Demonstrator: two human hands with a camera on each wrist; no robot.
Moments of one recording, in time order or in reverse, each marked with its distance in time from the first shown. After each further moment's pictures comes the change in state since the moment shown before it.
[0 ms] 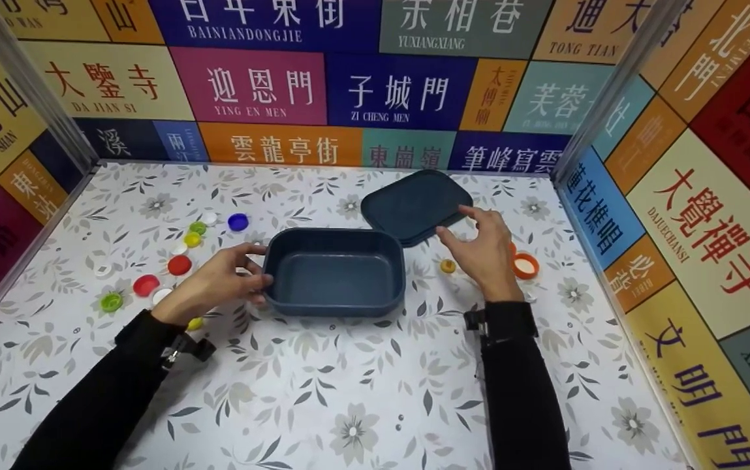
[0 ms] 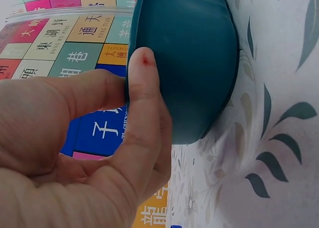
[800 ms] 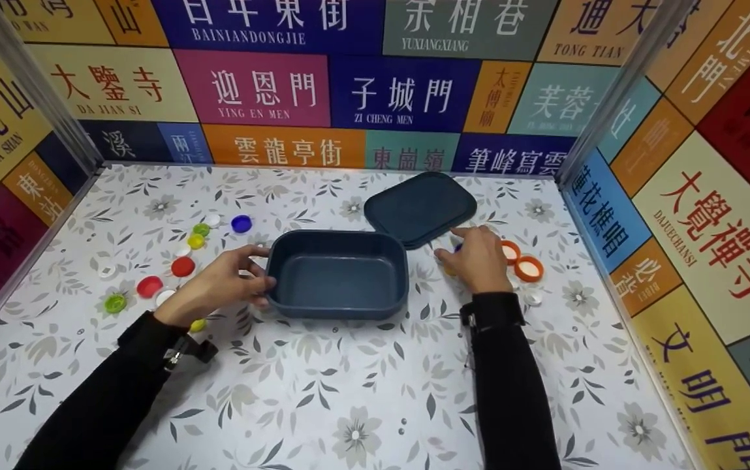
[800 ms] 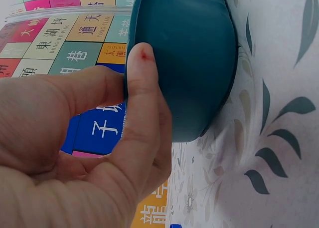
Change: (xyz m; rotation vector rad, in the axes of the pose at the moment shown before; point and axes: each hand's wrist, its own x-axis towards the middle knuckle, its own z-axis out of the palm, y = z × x) left_hand 0.000 0.000 0.000 0.015 -0.003 0.029; right_hand 0.021 0.012 0.019 -0.267 -0.313 0.091
